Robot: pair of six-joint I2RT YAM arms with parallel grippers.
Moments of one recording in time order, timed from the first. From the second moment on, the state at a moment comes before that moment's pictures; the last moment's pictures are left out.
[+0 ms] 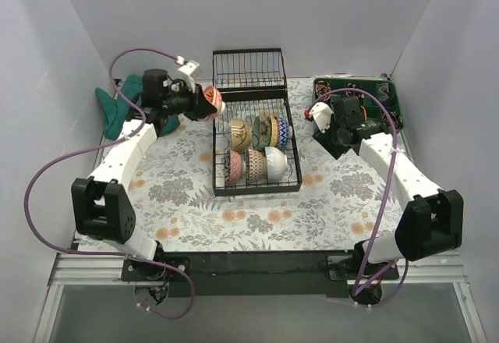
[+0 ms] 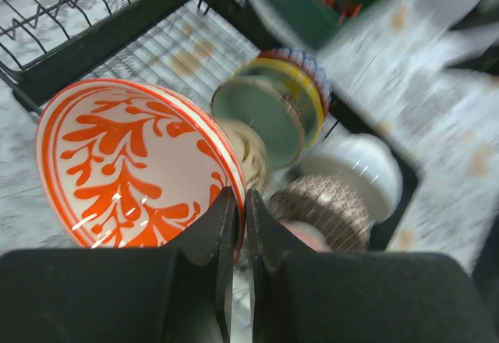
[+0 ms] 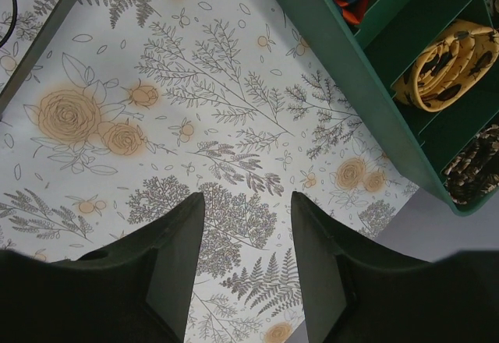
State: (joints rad) left arm -0.19 1.52 1.34 -0.30 0.68 0.07; right arm 0.31 1.39 1.15 -0.72 0.06 -0.58
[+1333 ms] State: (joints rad) left arm -0.02 2.01 0.91 1.21 1.15 -1.36; right arm 0.31 1.49 1.21 -0.76 0.09 -0.58
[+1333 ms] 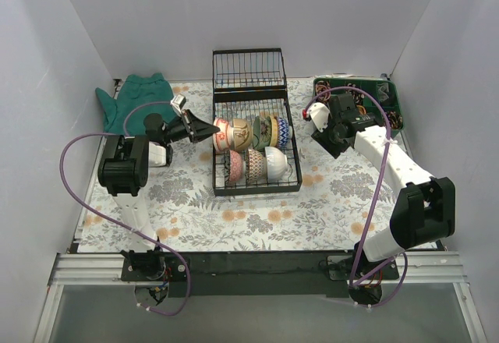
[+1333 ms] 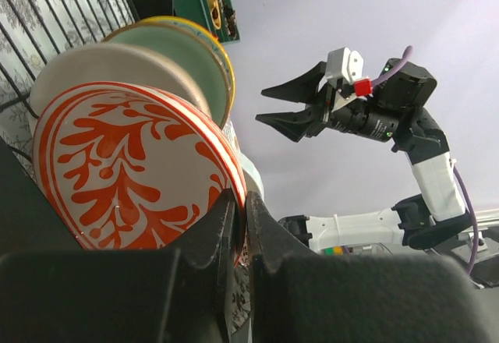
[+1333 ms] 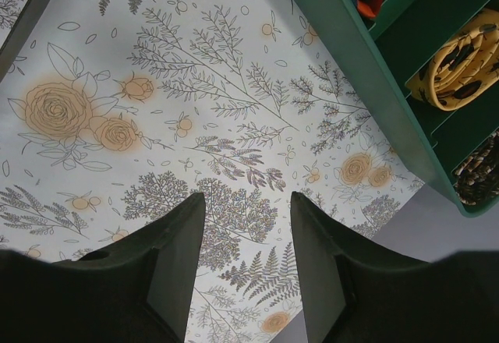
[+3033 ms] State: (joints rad) left arm -0.04 1.91 1.18 0.19 0.98 -0.84; right arm 0.31 1.51 1.21 -0.77 0.09 -0.58
